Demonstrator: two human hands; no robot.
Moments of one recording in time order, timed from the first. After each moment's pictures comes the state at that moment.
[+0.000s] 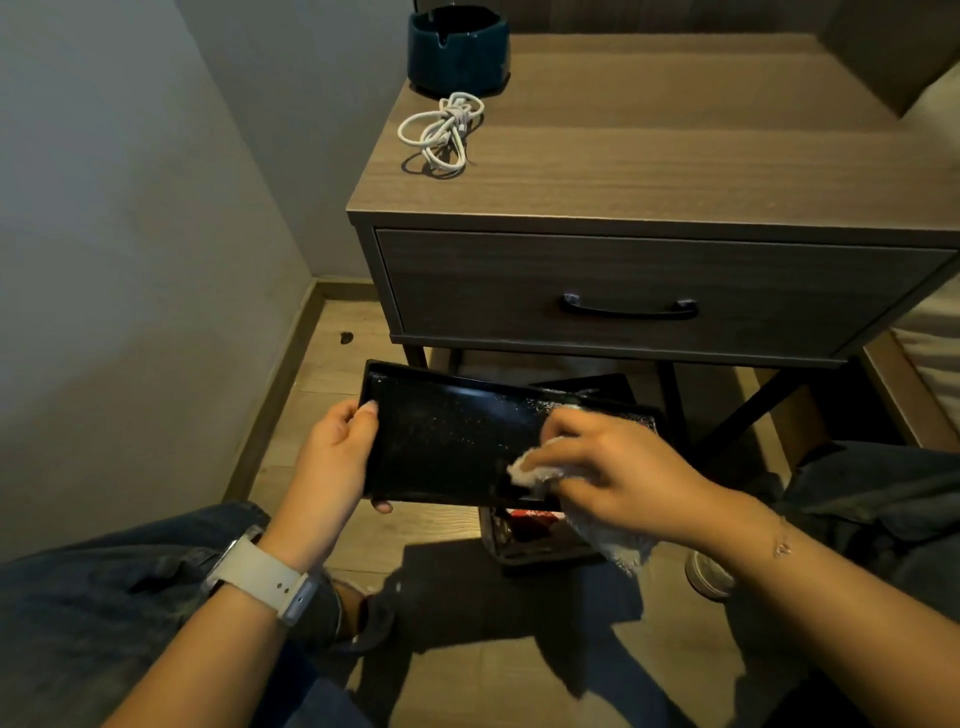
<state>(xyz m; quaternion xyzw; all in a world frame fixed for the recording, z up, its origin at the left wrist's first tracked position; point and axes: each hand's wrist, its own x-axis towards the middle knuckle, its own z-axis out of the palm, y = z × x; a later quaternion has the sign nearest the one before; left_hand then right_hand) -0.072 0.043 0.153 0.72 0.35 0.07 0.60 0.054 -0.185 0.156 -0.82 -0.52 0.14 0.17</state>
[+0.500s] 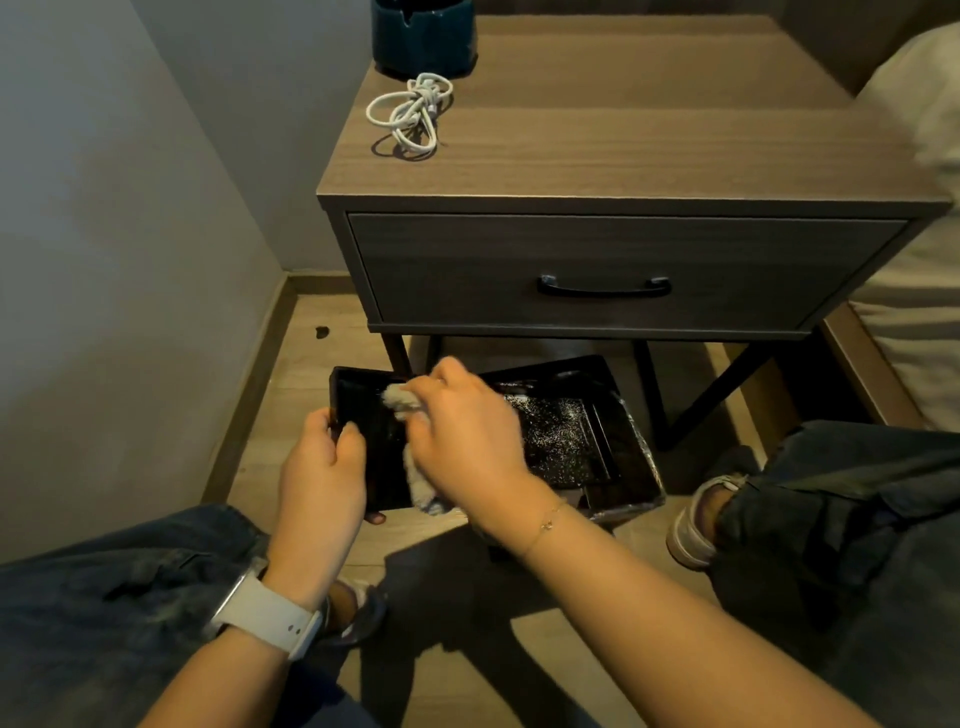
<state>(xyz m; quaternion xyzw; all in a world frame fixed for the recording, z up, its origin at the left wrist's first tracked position) -0.088 0.029 0.142 0.77 0.35 0.12 0.51 0.003 -0.072 0.138 -0.90 -0.35 -0.01 0.27</state>
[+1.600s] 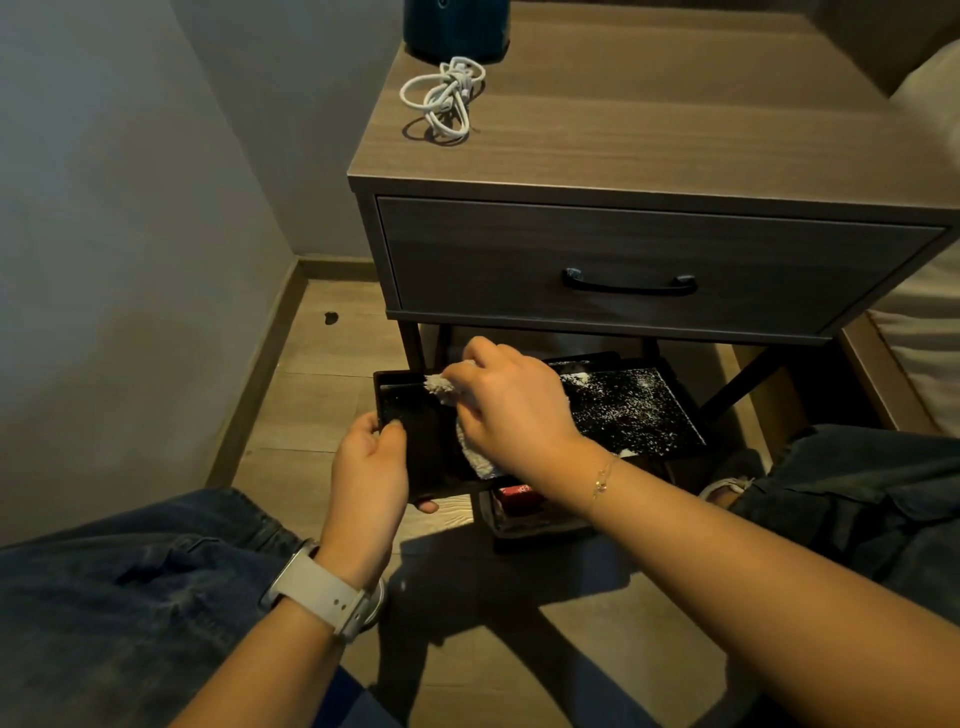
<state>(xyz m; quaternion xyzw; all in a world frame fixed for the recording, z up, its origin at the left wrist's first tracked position) -0.080 0.009 0.133 0.64 0.39 0.11 0.65 0.030 -0.086 0.136 -0.88 -0.44 -0.06 0.16</state>
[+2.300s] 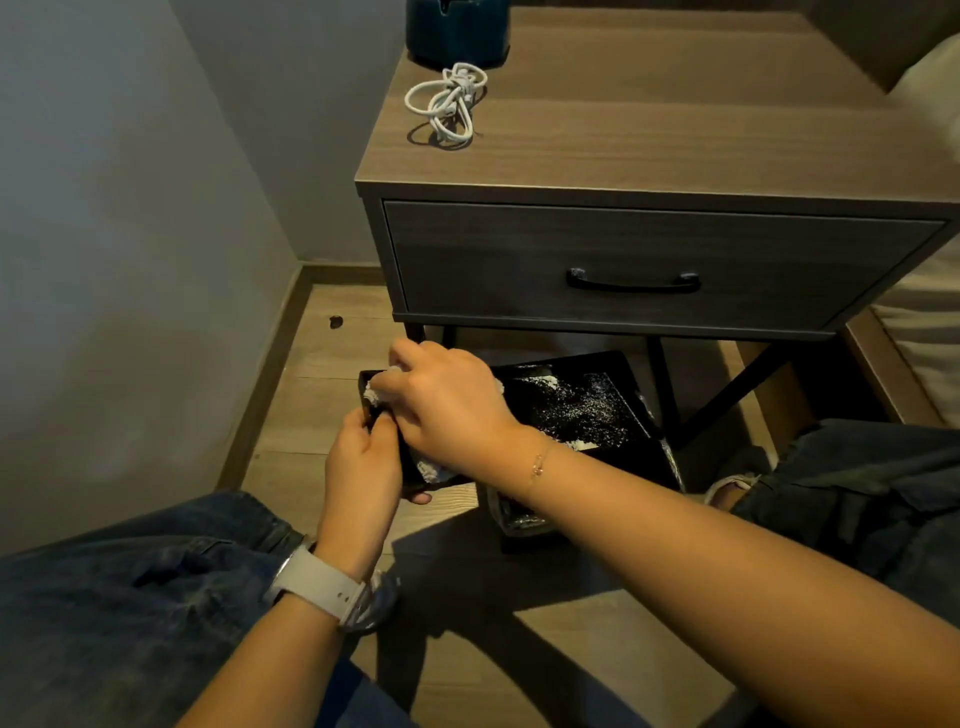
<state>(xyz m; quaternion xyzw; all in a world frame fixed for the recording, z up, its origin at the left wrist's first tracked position) -0.078 0.024 0.129 0.67 0.41 0.11 0.60 0.011 -0.039 0.152 -0.84 -0.52 -0.04 0.17</state>
